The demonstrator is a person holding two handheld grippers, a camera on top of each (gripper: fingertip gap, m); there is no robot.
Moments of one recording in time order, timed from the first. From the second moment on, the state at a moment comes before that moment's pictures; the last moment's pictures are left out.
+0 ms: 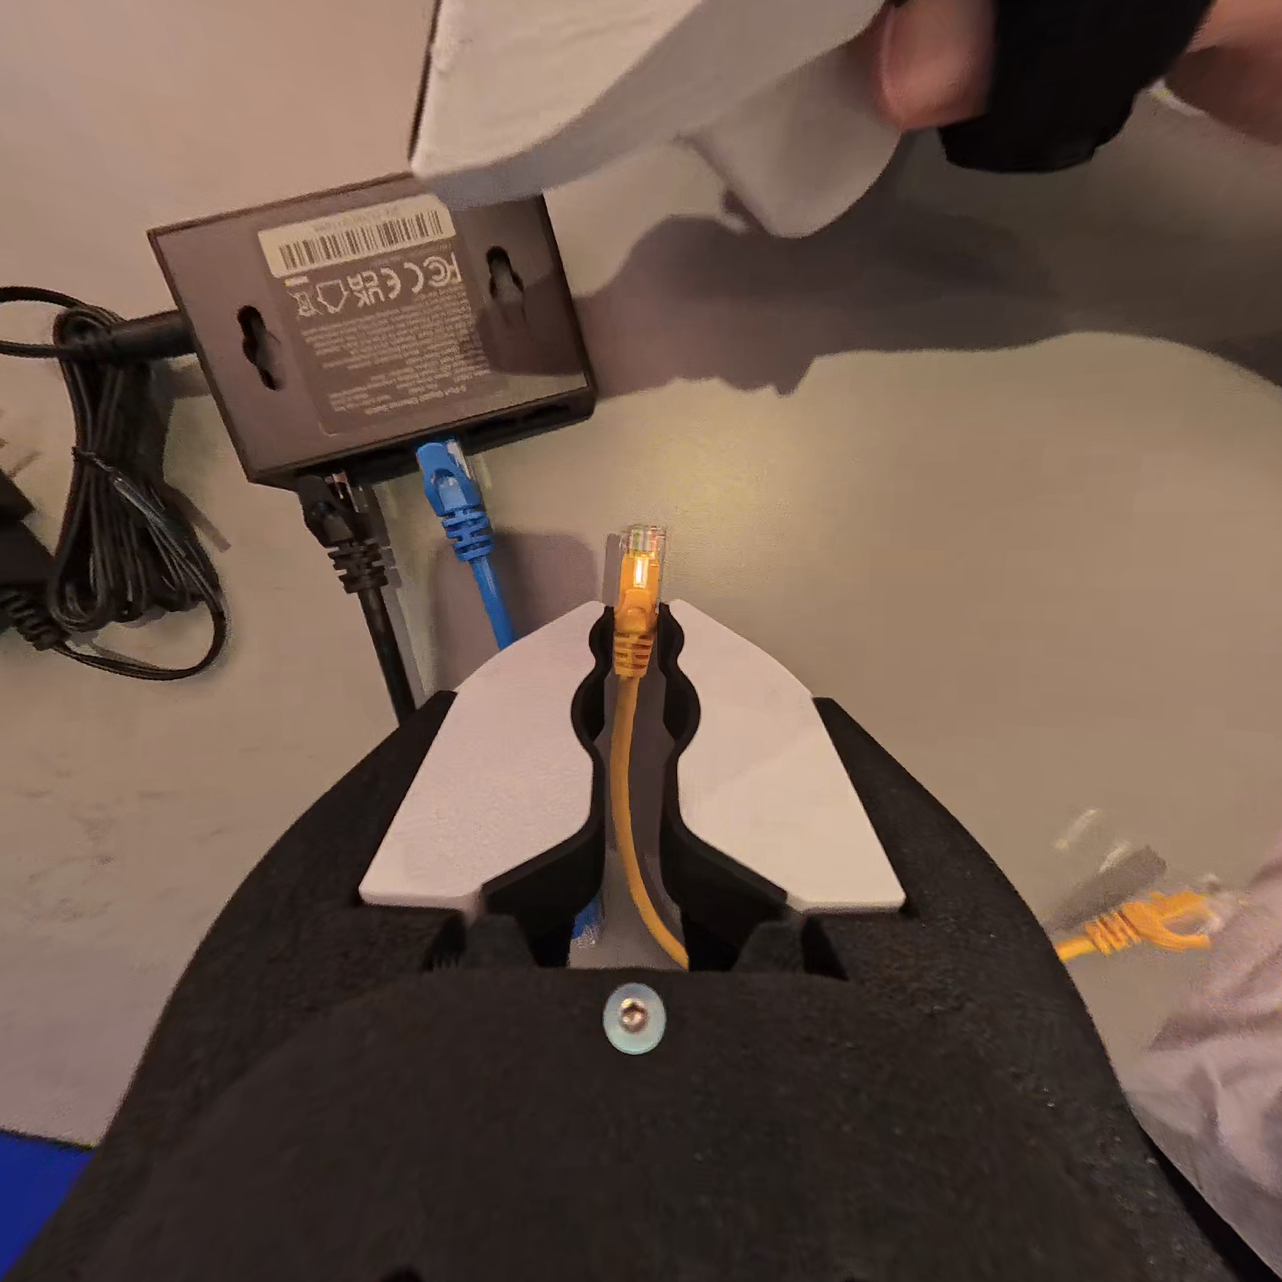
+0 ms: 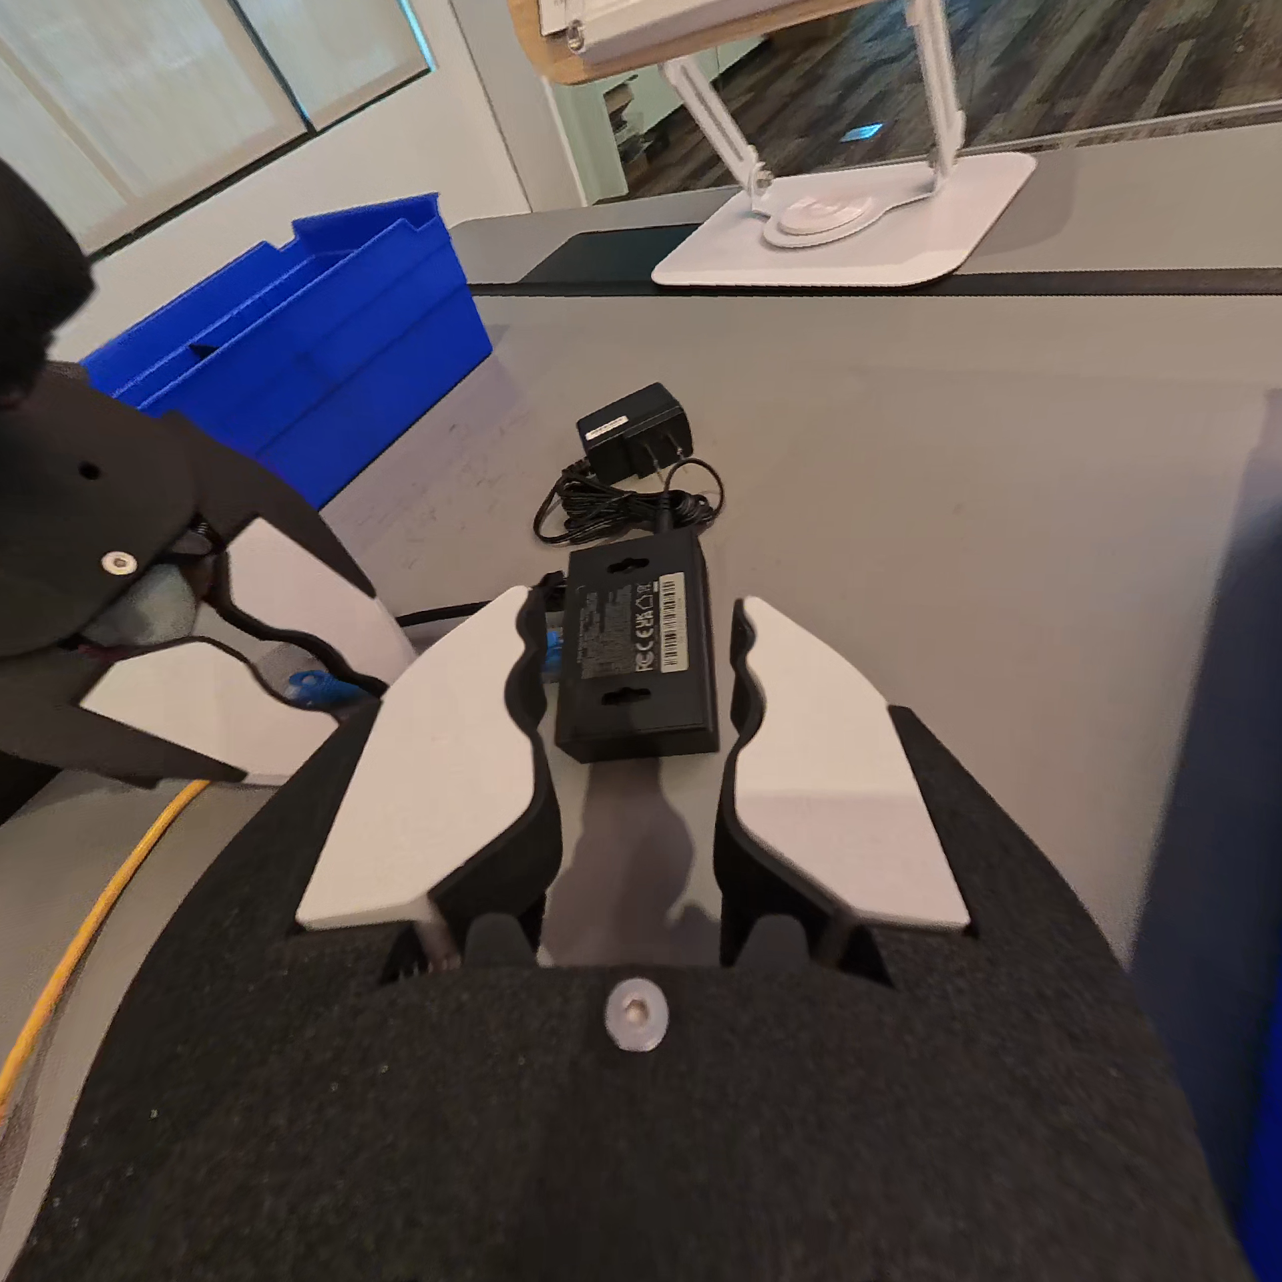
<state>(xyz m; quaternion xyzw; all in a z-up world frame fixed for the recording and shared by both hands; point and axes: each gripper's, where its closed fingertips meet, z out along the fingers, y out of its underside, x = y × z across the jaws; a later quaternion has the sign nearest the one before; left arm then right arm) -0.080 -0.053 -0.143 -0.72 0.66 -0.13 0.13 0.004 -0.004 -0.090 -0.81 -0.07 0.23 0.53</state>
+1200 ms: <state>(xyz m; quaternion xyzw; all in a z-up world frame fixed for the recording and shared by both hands) -0.092 -0.055 -0.101 -0.64 0.67 -0.15 0.35 -0.104 -0.055 -0.089 -0.74 -0.16 0.57 0.32</state>
